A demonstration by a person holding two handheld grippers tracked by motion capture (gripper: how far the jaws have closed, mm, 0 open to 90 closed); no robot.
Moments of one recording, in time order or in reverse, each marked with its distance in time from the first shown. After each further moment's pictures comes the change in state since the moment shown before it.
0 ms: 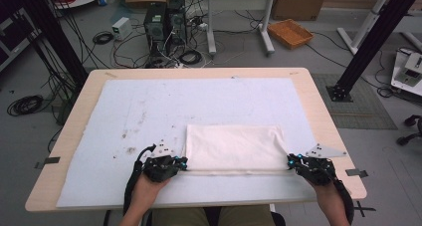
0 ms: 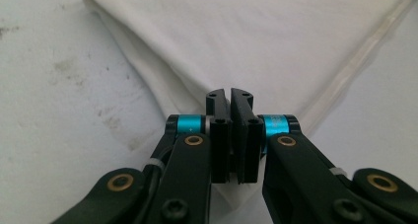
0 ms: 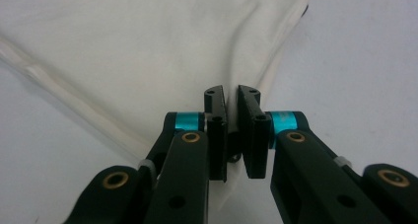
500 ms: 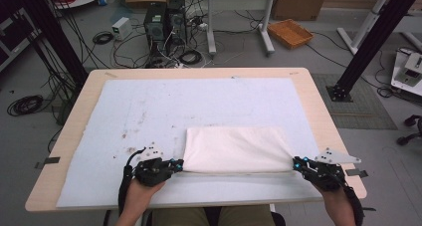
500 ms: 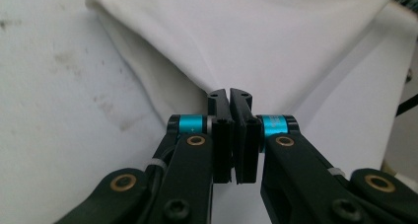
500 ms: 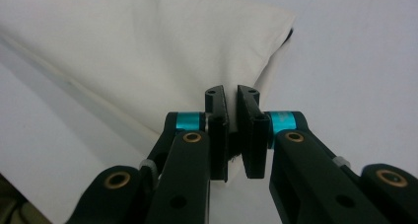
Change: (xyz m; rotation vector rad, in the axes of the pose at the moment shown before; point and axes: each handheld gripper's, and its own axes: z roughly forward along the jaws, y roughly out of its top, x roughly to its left) left arm 0.001 -0.011 -0.020 -0.035 -0.061 -0.078; right arm 0.002 -0.008 -0.020 -0.001 0.026 0.014
